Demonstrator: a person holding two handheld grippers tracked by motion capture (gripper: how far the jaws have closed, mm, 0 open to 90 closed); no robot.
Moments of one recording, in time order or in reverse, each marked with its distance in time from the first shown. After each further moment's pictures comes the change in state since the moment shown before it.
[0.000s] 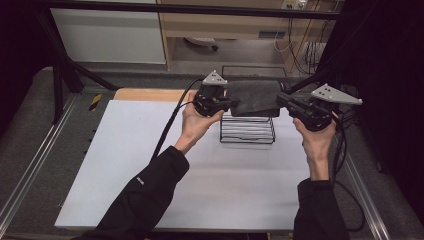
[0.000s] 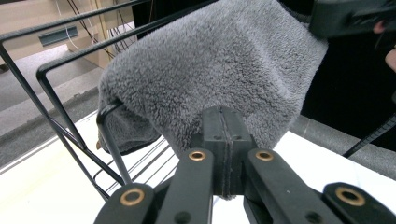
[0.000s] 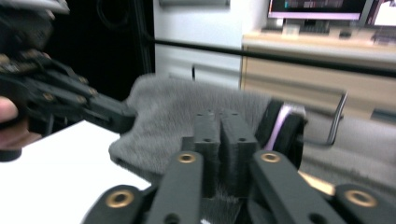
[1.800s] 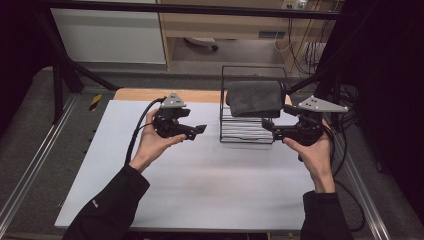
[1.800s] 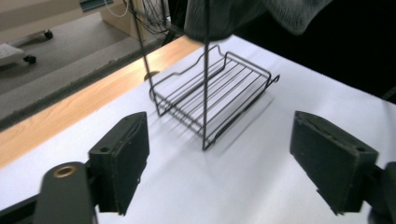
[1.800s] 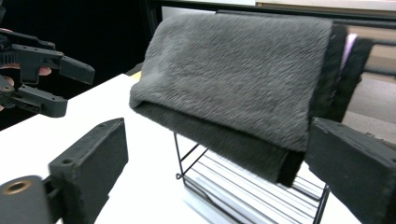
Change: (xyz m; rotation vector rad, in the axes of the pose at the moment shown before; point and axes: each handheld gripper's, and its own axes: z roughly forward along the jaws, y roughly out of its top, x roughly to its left) left arm 0.025 -0.080 -0.084 0.093 0.115 -0.012; right arm 0.026 -0.017 -0.003 0.127 0.032 0.013
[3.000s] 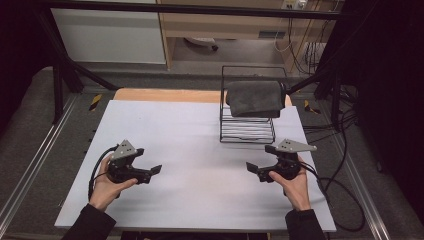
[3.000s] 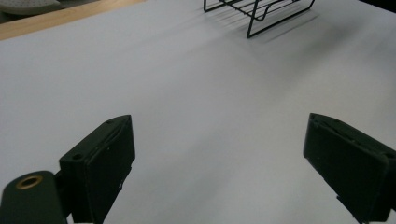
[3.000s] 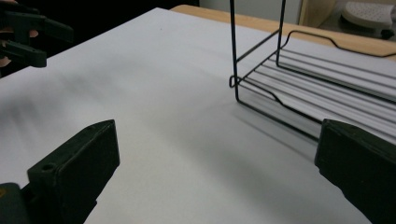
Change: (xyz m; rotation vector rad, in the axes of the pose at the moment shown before) left arm 0.022 -0.158 -0.057 0.041 0.094 -0.096; right arm 0.023 -0.116 0.025 0.146 0.156 0.049
